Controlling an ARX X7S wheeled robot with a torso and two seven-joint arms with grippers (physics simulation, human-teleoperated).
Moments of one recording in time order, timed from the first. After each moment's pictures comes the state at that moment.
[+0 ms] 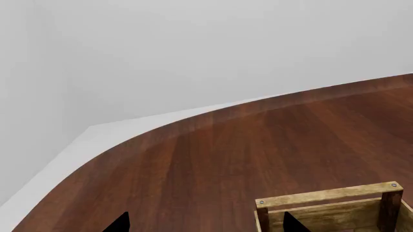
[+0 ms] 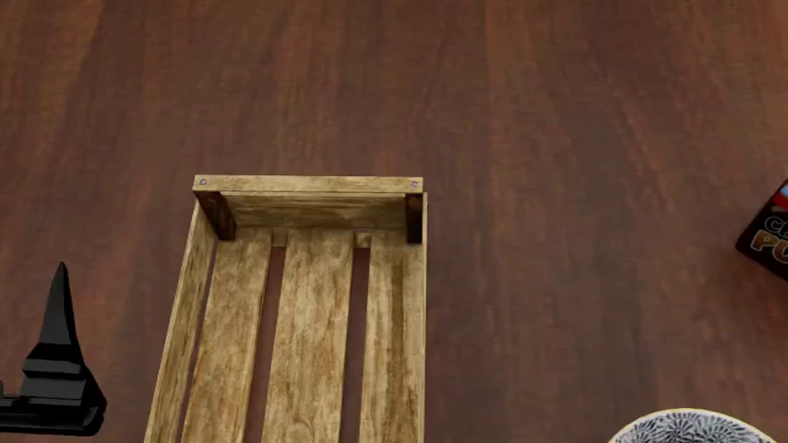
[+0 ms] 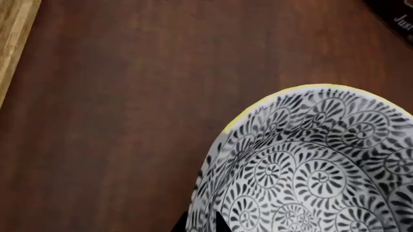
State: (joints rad) left arm -0.16 -0.40 0.10 0.85 -0.27 -0.71 -0.35; right arm 0.12 0.55 -0.22 -0.46 0.74 1.00 0.60
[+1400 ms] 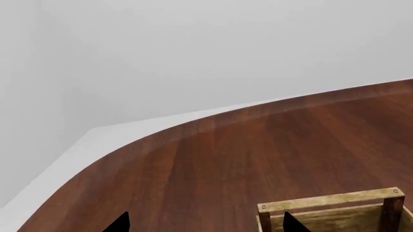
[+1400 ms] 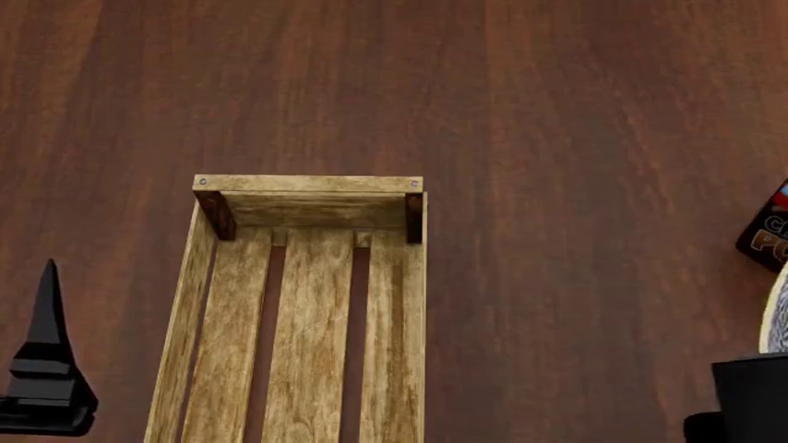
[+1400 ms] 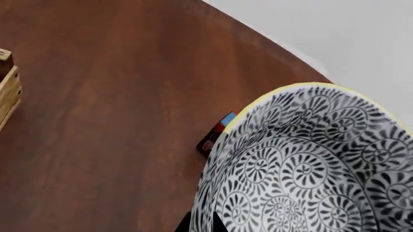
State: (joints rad) left arm -0.15 -0.42 0.08 0.87 -0.29 -0.70 -0.37; right arm 0.48 0.92 0.13 -0.85 1.67 1.35 1.27
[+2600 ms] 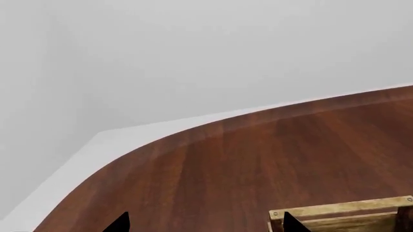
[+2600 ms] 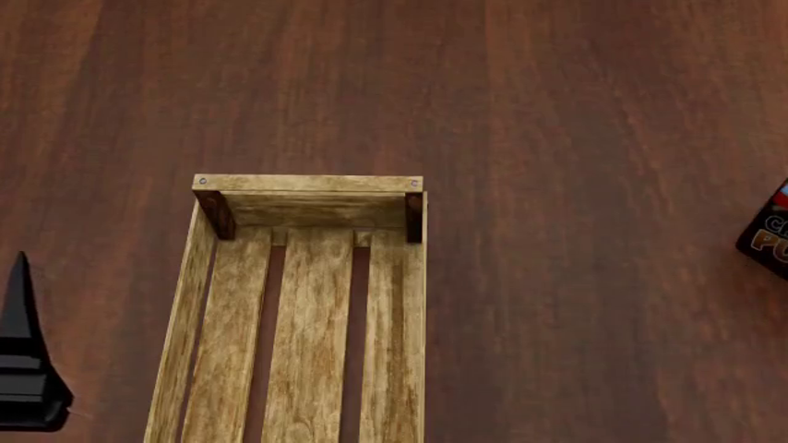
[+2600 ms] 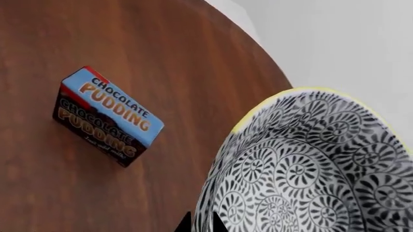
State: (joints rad) left arm -0.15 -0.45 0.04 0.91 -0.33 -0.71 -0.39; right arm 0.29 1.21 0.47 -0.53 1.44 1.37 0.93
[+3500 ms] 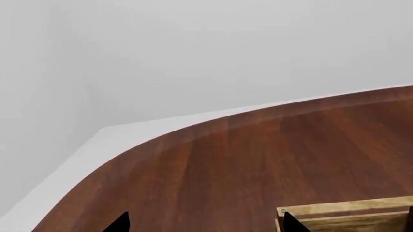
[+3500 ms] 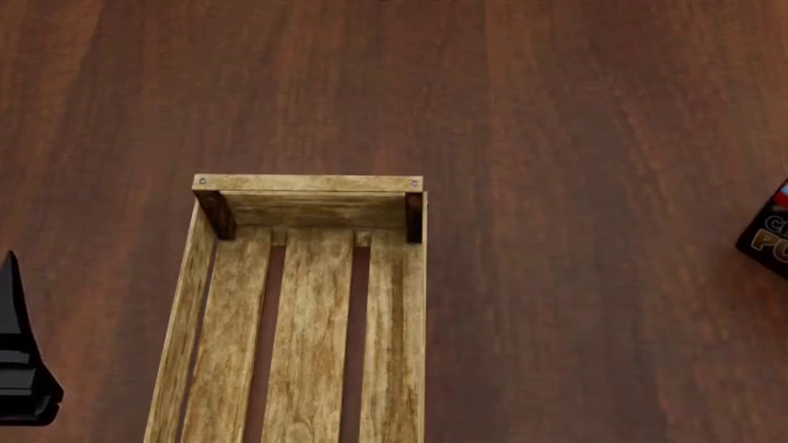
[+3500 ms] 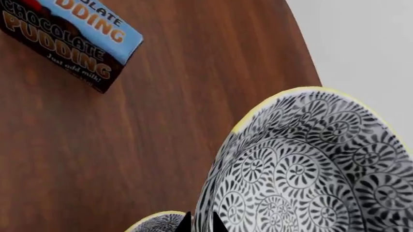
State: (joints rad) left arm -0.14 -0.46 0.01 0.86 -0.35 -0.67 -0.39; right arm 0.11 1.15 0.60 -0.43 1.49 1.46 1.02
